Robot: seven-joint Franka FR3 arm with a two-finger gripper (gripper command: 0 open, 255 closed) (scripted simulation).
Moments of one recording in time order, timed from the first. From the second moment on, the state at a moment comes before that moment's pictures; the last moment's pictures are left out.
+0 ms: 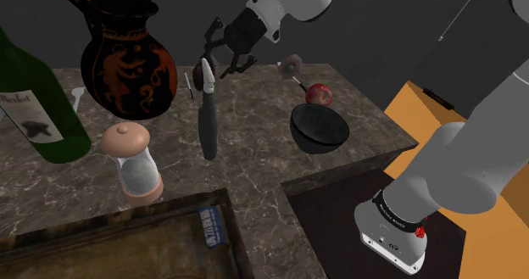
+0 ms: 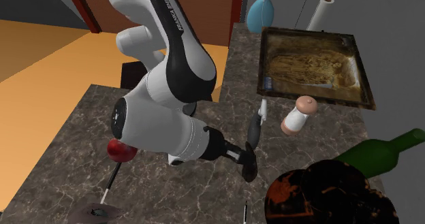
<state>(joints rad) 0.16 0.02 0.02 -2.06 0.95 2.13 0.48</state>
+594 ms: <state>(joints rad) 0.14 -0.12 0.00 -2.14 0.92 2.06 0.50</state>
